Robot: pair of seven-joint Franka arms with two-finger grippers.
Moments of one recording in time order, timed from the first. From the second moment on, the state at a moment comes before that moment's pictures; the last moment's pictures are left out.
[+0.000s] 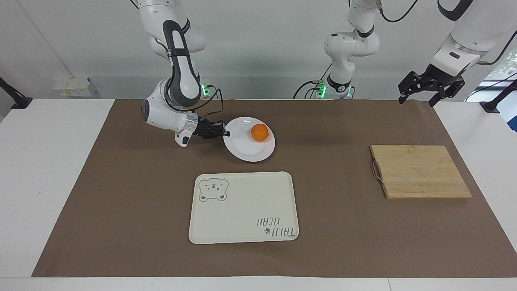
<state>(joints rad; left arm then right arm) -0.03 -0.01 0.03 -1.51 -0.04 1.45 0.13 0.19 0.07 -0.04 -2.35 0.92 2.02 -0.49</state>
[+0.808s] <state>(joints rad) -0.03 -0.01 0.03 -1.51 -0.04 1.45 0.13 0.15 0.15 -0.04 -2.16 1.04 1.93 -0.51</state>
